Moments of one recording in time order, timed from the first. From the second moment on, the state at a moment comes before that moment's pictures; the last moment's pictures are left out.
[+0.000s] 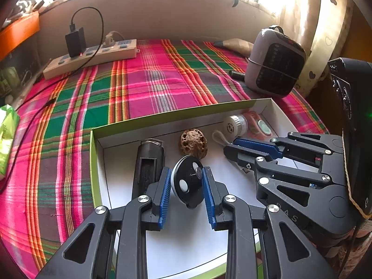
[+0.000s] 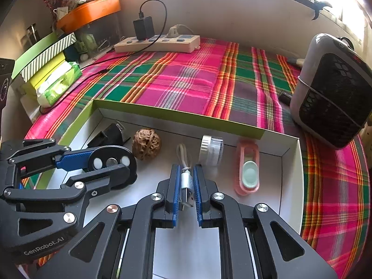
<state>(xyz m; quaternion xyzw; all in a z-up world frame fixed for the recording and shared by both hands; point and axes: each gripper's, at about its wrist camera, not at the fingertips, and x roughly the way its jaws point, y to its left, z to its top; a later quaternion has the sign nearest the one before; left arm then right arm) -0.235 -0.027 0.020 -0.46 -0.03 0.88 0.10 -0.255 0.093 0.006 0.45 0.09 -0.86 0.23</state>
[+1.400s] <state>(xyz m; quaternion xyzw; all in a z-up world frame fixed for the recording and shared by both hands) -0.204 -0.032 0.037 -0.43 -0.04 0.90 0.08 -0.228 0.105 0.021 0.43 0.06 -0.87 0.22</state>
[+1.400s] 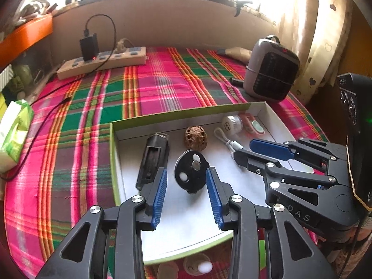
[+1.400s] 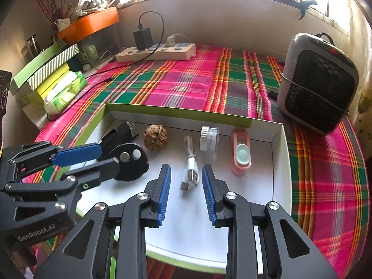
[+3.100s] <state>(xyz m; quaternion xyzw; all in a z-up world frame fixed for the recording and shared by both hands) -0.099 -0.083 0.031 -0.41 -0.12 0.90 0.07 -0.116 0.131 0.036 0.39 0.02 -0.89 0.23</state>
